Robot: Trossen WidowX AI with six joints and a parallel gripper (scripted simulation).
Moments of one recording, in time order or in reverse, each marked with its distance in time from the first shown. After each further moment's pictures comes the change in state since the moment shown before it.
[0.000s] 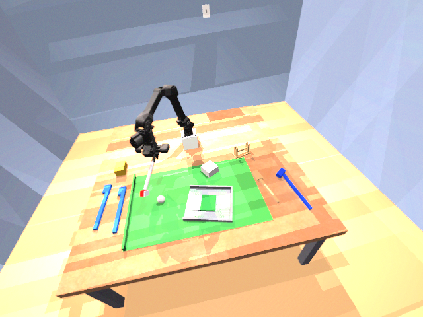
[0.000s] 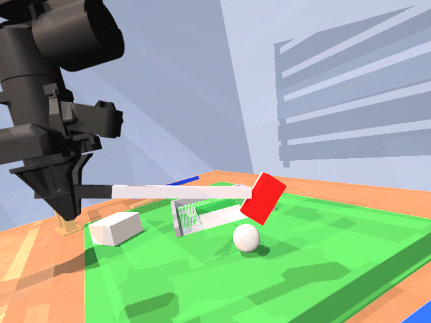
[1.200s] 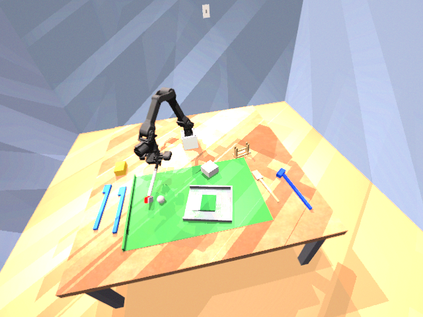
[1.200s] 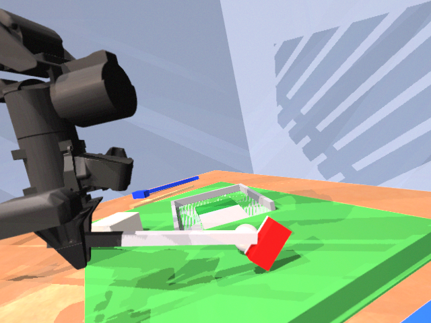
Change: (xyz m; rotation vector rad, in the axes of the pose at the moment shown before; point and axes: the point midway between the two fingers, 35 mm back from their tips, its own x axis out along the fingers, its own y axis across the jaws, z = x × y) arm 0.058 0.002 -0.003 0.001 0.013 0.006
